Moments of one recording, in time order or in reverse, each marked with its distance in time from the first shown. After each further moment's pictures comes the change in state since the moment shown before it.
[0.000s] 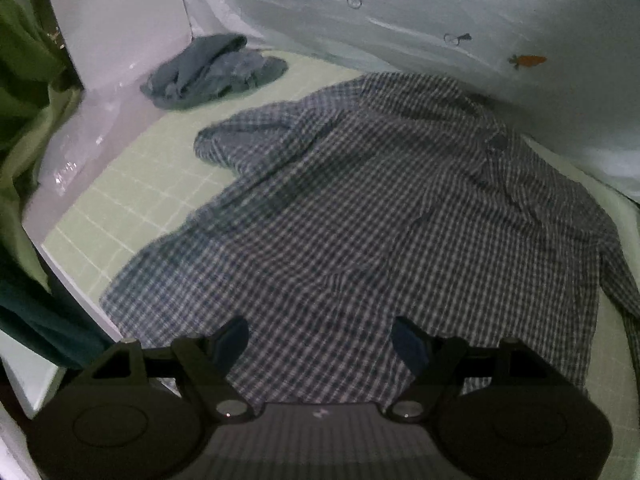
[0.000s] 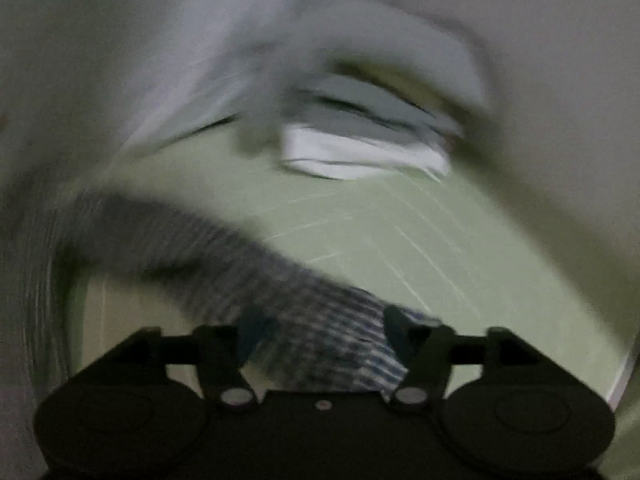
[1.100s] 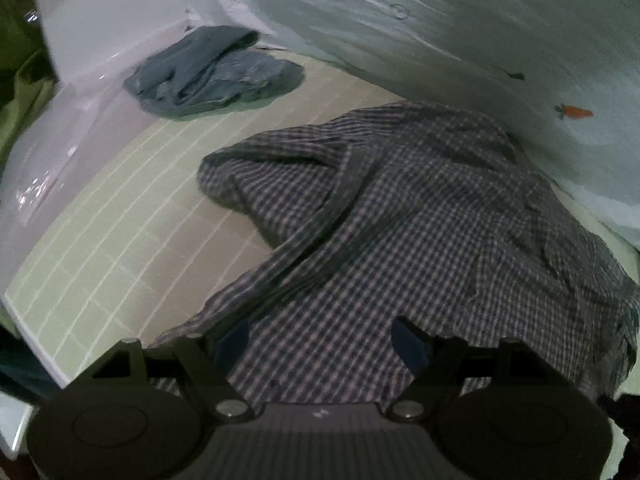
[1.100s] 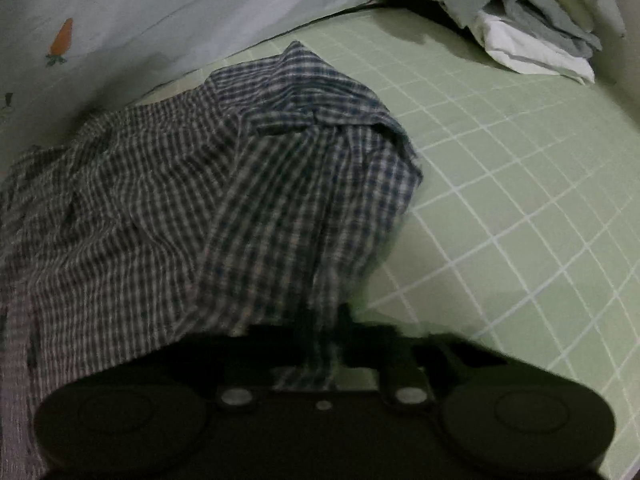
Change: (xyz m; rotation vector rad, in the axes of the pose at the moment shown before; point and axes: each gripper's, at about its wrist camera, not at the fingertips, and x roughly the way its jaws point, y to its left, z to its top) left arm 0.077 0.091 0.079 -0.064 0.020 -0.121; right arm -0.009 0.190 -0.056 -0.164 0.291 0.141
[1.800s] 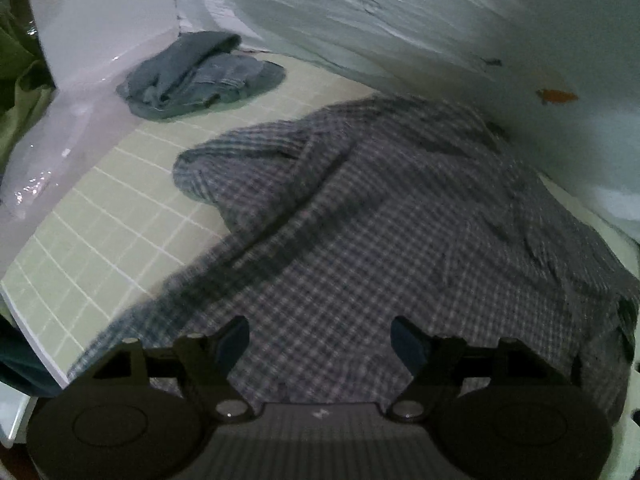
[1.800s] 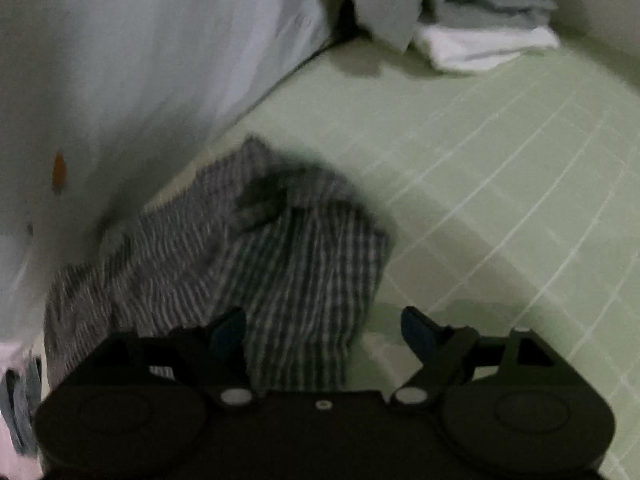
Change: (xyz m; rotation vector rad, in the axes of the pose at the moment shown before) left arm 0.000 -0.048 -0.013 0.027 -0.017 0.023; right arm -0.032 -0.060 0.020 0.304 -0.135 0.147
